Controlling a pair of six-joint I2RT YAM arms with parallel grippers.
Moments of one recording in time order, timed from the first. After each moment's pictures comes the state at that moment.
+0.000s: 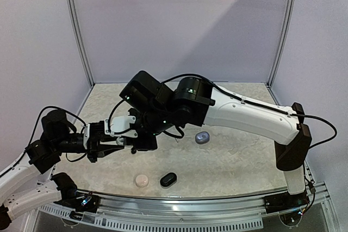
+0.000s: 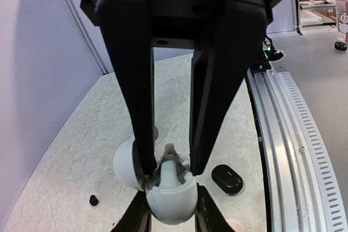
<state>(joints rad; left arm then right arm) -0.61 0.52 0.43 -0.15 0.71 0.47 1.35 2.15 2.32 -0.96 0.02 -0.56</state>
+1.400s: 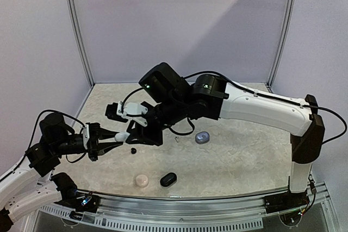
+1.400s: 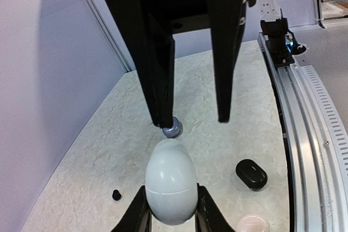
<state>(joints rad) -0.60 0.47 0.39 -0.11 0.61 0.50 1.27 2.00 2.05 -0.74 -0.22 -0.34</state>
